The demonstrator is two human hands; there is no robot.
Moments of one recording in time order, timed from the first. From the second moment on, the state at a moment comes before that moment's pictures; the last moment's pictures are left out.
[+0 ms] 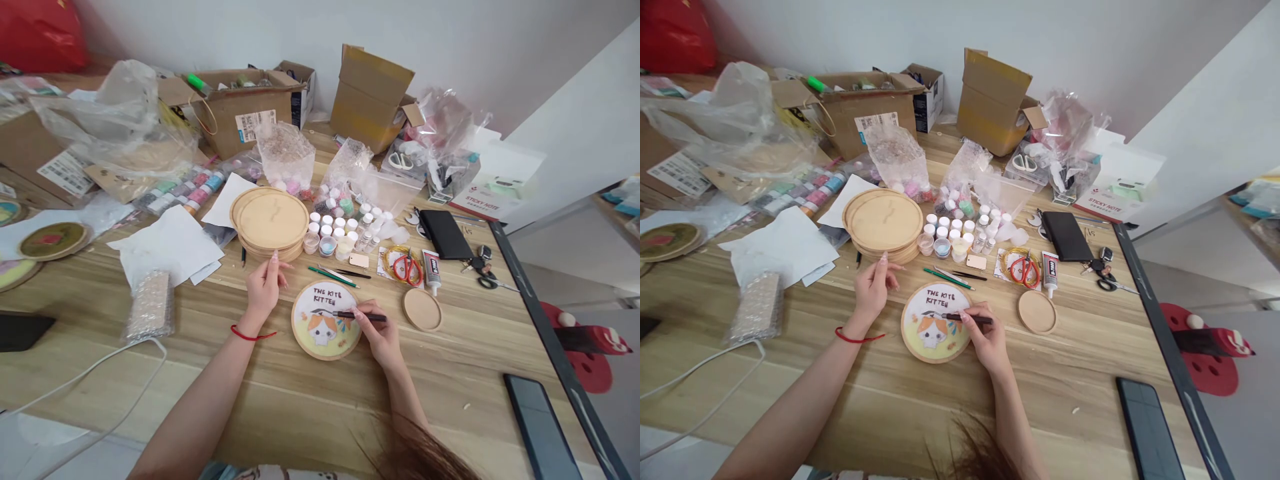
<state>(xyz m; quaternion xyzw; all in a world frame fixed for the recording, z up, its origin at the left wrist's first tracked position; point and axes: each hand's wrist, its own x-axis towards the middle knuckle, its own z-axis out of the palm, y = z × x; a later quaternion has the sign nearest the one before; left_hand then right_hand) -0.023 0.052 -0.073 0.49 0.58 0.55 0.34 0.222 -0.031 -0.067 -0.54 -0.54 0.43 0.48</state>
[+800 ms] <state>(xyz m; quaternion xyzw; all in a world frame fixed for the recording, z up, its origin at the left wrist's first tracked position) -0.022 0.052 -0.073 0.49 0.58 0.55 0.35 0.220 -0.030 -0.070 -0.55 -0.53 0.43 0.49</state>
